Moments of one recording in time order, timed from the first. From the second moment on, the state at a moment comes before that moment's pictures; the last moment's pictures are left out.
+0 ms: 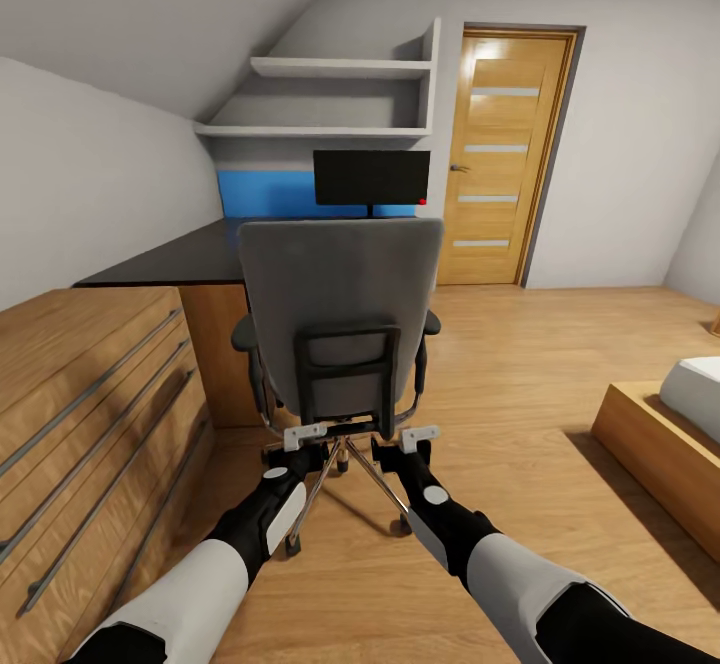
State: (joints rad) left arm -0.74 -0.17 -0.19 -0.50 0.26 0.09 0.26; right arm -0.81 0.17 0.49 -0.24 -0.30 -0.35 -0.12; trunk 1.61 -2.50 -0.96
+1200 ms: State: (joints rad) left arm -0.74 -0.17 -0.19 -0.49 0.26 0.09 0.26; right arm -0.81 0.17 0.49 -0.24 -0.31 -0.38 -0.12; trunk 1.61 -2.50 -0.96
